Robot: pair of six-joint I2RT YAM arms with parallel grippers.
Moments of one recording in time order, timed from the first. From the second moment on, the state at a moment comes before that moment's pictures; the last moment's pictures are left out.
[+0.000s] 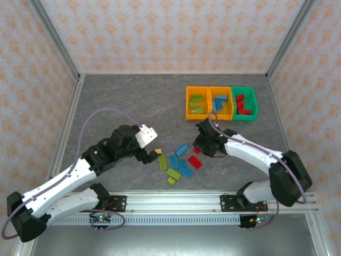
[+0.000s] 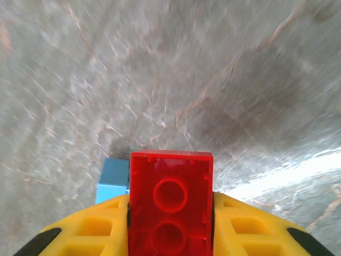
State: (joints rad) left arm -0.73 0.88 0.76 -0.50 0.00 0.22; right arm 0.62 1.33 0.80 -0.58 0.01 1.23
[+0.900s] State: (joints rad) left arm -0.73 0.92 0.76 -0.52 -0.08 0.24; right arm -0.13 2.09 1.85 -0.86 0.06 0.67
